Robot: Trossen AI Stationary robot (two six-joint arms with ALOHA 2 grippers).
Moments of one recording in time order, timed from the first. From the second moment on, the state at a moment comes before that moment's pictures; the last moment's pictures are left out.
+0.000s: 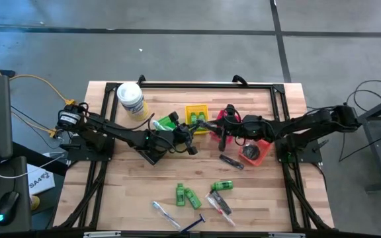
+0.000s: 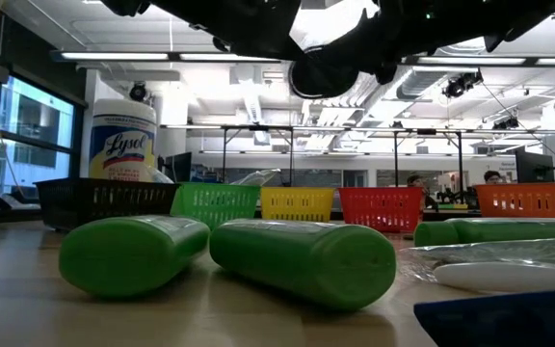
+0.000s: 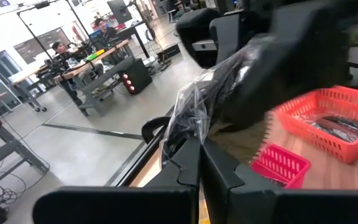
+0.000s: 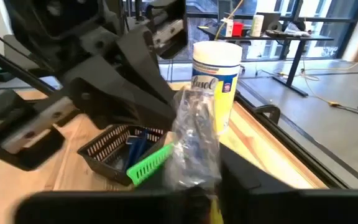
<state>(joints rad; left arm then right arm) -0.18 1.60 0.98 0.52 -0.80 0.26 0.03 1.28 0.63 0.53 0.27 0.00</state>
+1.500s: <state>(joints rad) -0.22 0.97 0.55 0.20 -0.17 0.18 0.03 0.73 0.49 0.26 0.03 -0.04</state>
